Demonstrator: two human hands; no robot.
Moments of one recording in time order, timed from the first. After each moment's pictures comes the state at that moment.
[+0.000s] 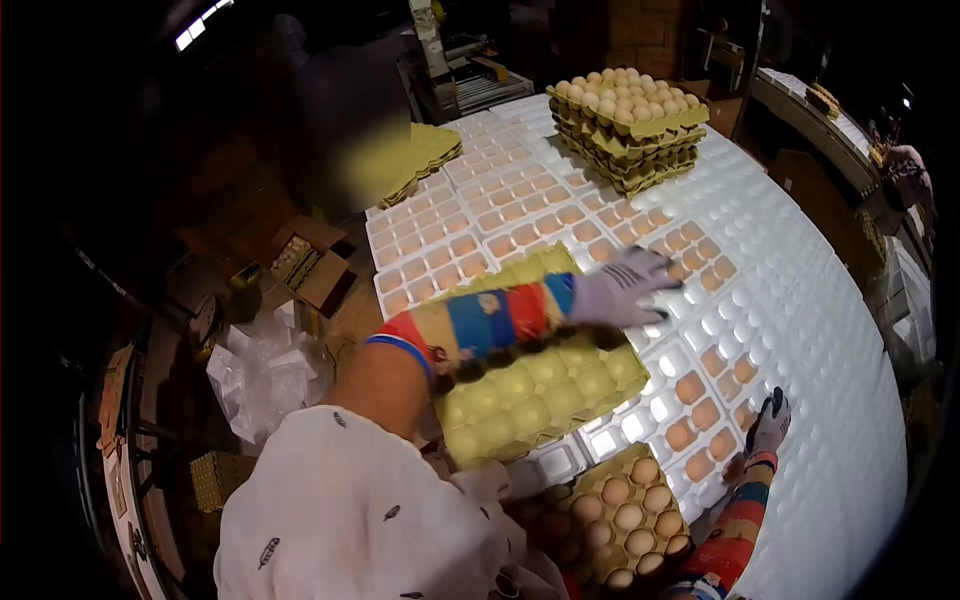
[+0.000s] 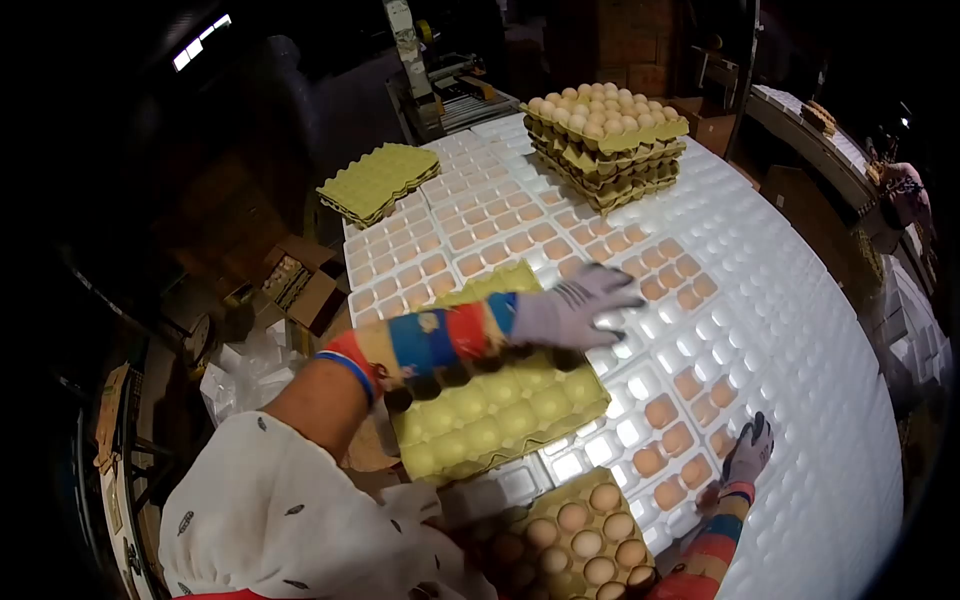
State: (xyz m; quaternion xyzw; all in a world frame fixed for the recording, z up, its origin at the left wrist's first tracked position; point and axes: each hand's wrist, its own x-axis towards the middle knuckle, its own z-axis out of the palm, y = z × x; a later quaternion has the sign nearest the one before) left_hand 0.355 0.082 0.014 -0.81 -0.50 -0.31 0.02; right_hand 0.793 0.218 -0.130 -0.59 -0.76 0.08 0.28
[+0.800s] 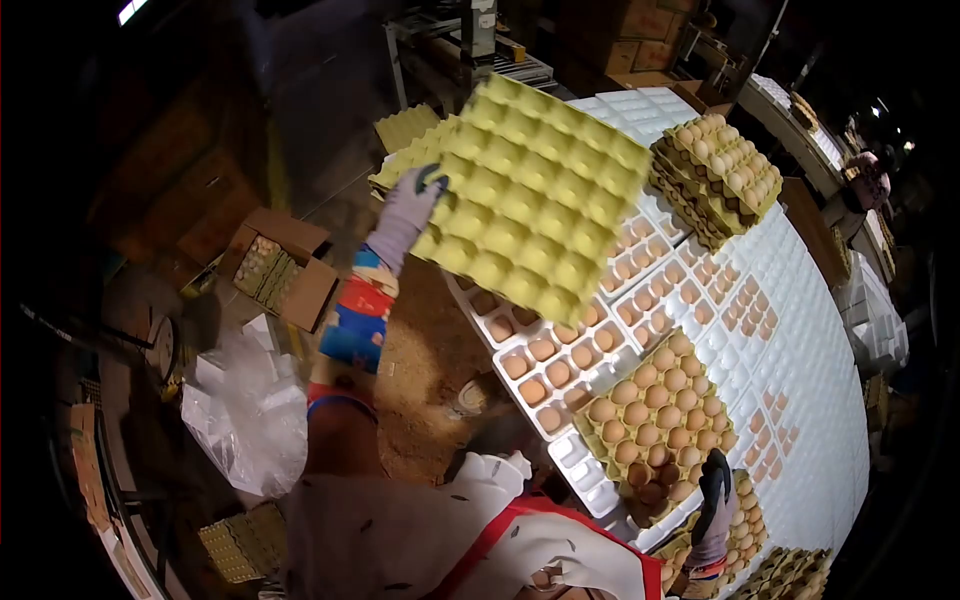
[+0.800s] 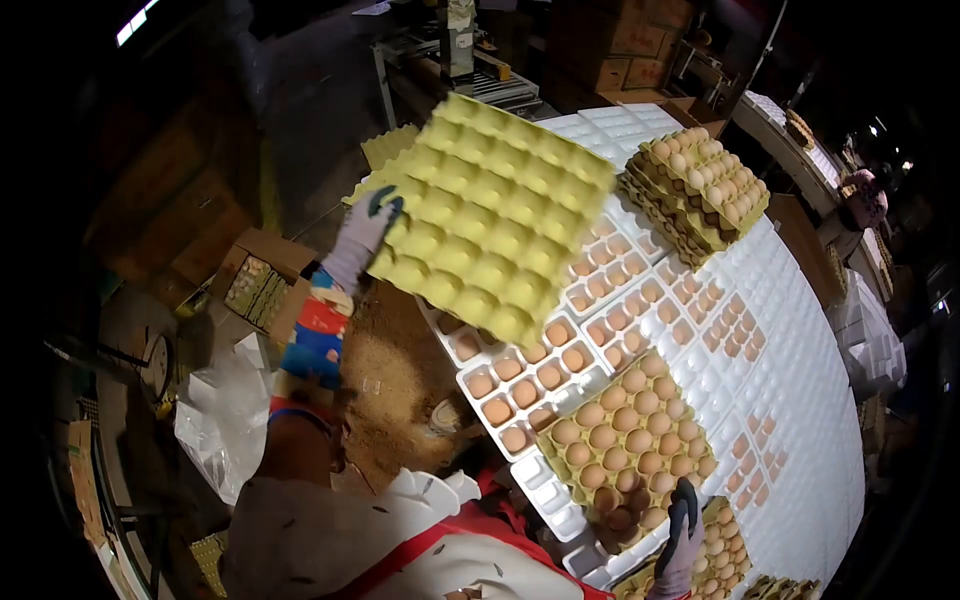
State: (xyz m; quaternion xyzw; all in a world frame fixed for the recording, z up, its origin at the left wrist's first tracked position) left_hand -0.181 -0.182 0.079 -0.38 -0.77 -0.51 -0.03; right_hand 0.428 -0.160 0.104 -0.54 -0.61 0.50 0.30
